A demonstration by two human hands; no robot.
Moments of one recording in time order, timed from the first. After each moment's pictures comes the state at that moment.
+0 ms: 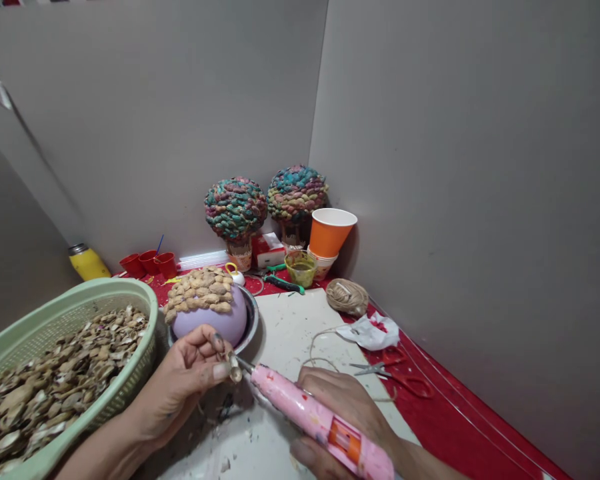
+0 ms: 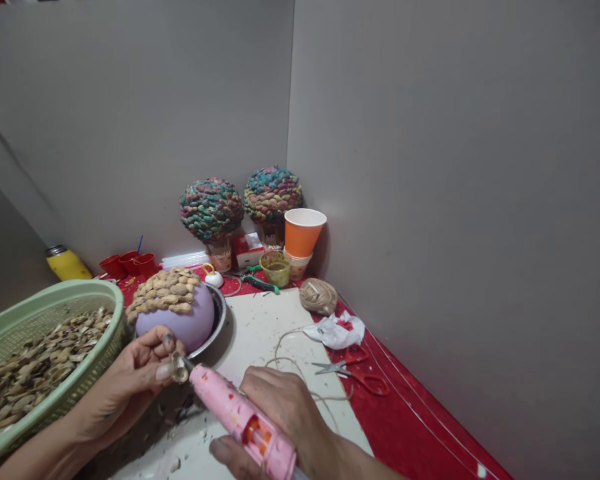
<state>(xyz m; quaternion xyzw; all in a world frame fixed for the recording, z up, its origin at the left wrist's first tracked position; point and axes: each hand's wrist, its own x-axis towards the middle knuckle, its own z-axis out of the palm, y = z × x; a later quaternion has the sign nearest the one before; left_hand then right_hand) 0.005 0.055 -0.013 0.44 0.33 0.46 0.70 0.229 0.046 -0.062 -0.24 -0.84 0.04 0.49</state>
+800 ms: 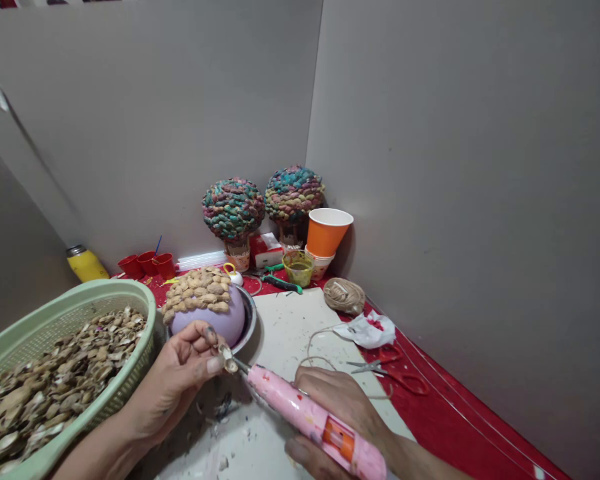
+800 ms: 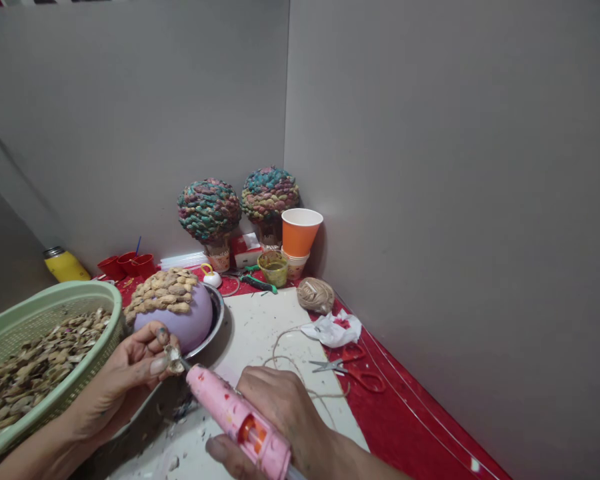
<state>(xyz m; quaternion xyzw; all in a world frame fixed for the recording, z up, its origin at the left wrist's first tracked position) 0.005 0.057 -0.008 0.44 0.33 0.49 0.68 0.229 0.044 -0.042 -0.26 -0.85 0.03 0.45</state>
